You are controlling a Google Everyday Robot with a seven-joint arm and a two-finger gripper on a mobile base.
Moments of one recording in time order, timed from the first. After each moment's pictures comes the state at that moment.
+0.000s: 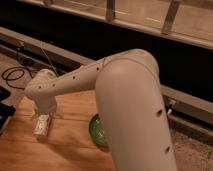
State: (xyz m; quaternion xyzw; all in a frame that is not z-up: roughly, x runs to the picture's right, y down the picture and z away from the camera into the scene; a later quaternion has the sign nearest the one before) arm -0.306 0.150 0.734 -0.34 0.12 0.61 0.71
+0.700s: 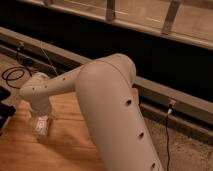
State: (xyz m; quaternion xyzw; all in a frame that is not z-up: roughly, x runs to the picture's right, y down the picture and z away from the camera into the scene) arm -0.329 0.166 0.758 -0.35 0.14 0.59 0.71
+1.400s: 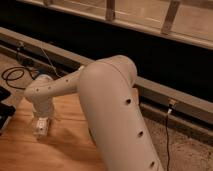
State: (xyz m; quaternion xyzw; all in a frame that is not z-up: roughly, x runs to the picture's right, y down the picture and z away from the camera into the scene) arm -0.326 0.178 0.777 -0.36 0.15 0.61 0.70
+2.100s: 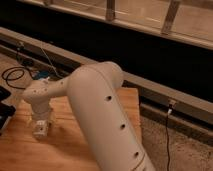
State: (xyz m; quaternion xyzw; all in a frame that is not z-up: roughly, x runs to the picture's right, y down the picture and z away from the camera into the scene) arm -0.365 0.204 0.804 -0.39 0.18 0.58 0.69
